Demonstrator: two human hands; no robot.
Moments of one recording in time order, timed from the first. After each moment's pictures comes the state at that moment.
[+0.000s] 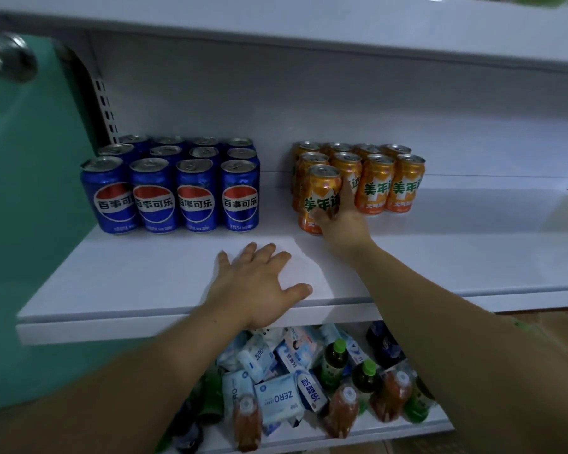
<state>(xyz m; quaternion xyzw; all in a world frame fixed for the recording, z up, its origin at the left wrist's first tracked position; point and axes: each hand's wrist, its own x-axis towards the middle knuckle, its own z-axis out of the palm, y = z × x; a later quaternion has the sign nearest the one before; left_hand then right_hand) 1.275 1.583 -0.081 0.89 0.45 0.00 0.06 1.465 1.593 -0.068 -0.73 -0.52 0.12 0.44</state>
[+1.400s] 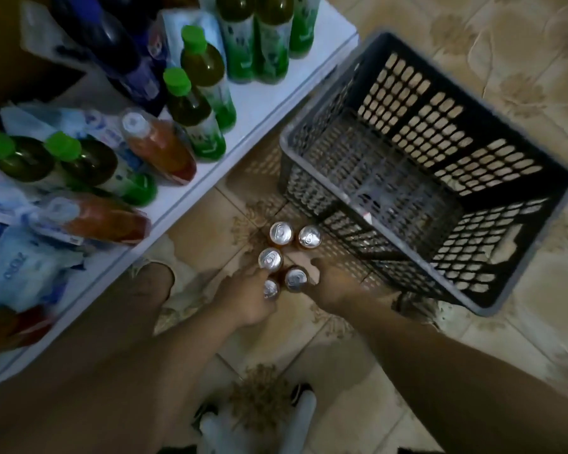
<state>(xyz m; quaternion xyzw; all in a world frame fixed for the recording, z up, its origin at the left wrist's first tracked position) 1.475 1.309 -0.535 0.87 0.15 -0.38 0.29 1.565 1.144 -0.516 -0.87 -0.11 0.47 0.14</state>
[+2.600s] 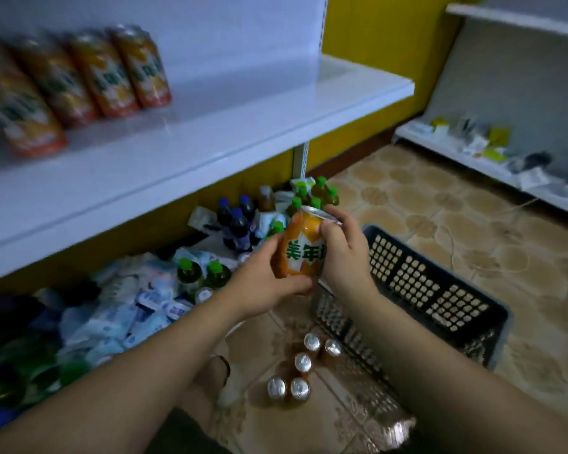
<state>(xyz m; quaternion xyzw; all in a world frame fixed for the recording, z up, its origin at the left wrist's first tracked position) 1.445 1.362 -0.186 0.79 0.15 0.02 0.59 1.529 1.242 -0.171 -0.69 -0.12 0.13 0.70</state>
